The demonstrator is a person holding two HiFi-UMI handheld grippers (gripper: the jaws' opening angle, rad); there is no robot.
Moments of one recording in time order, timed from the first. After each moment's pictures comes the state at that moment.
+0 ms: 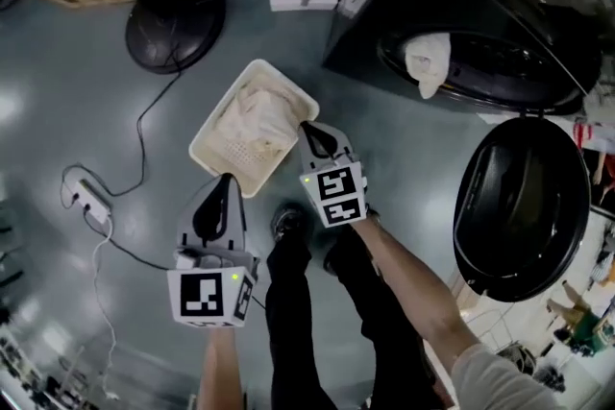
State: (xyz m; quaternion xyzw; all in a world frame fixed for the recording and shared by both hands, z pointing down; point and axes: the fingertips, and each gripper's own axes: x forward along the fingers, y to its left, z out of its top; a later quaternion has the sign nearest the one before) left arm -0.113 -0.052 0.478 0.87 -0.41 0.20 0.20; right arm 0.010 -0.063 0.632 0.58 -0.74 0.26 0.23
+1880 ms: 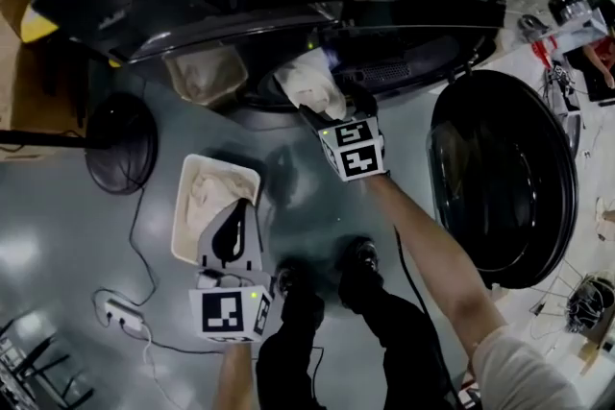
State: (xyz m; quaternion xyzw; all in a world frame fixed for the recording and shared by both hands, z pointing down) left arm 0.115 -0.031 0.484 0.94 -0.23 0.19 0.13; right arm 0.341 -0.067 0.627 0.75 -0.58 0.25 0.18
